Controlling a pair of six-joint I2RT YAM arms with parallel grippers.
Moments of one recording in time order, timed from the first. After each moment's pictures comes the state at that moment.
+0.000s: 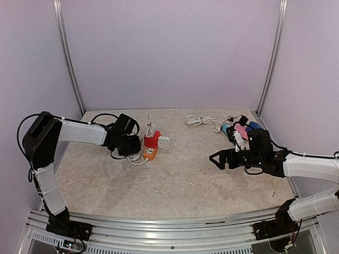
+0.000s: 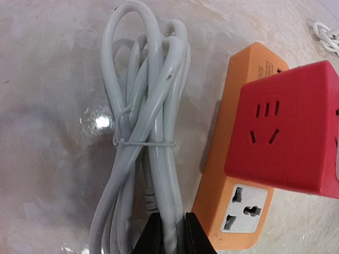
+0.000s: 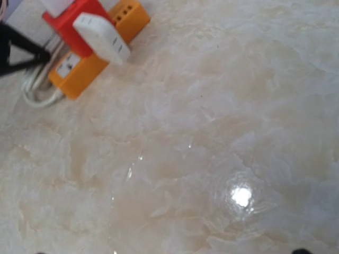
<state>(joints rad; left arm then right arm) -0.57 1.88 1.15 -0.21 -0.08 -0.69 0.58 1.17 0.54 0.09 -0.21 0.32</state>
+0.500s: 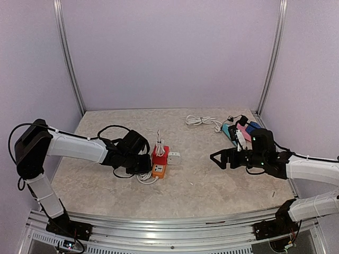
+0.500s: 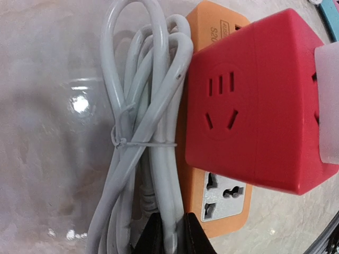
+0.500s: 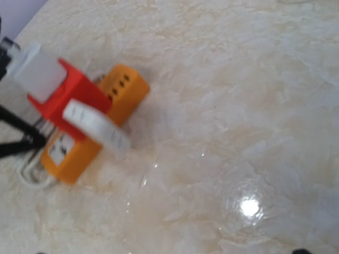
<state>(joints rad) -0.81 1.74 0.97 -0.19 -0.05 -0.79 0.58 1.12 0.52 0.10 -0.23 0.33</state>
